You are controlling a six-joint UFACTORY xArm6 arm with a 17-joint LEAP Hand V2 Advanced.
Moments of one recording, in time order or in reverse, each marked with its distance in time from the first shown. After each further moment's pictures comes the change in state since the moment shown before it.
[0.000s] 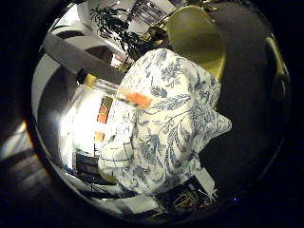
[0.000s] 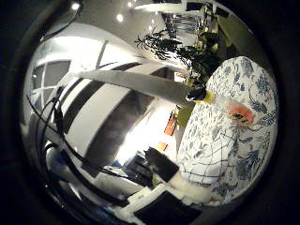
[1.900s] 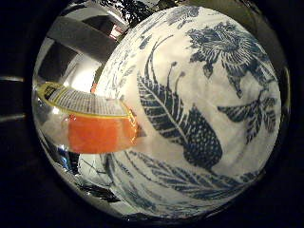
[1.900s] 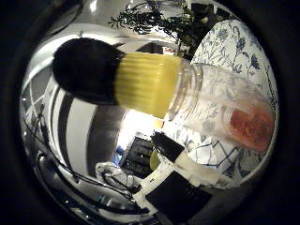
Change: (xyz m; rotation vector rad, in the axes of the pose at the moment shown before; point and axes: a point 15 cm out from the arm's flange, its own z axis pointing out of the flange) arm 0.044 -0.056 0.194 -0.283 0.067 -0.065
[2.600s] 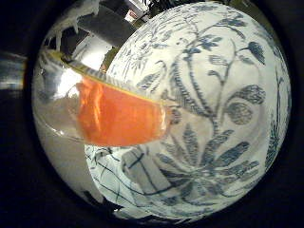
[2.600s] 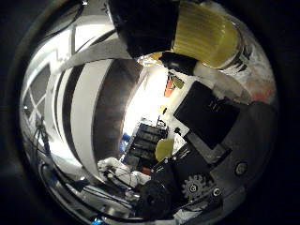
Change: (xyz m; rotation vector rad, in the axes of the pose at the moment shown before) arm -0.106 -0.023 0.102 -0.153 -0.183 -0.064
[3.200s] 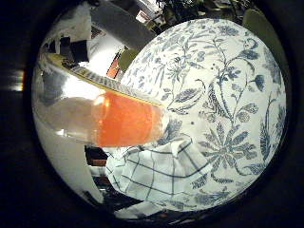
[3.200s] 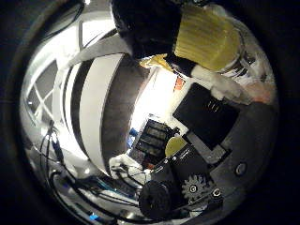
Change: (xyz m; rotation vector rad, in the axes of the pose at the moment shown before) arm -0.105 -0.009 -0.035 -0.037 -0.039 -0.108
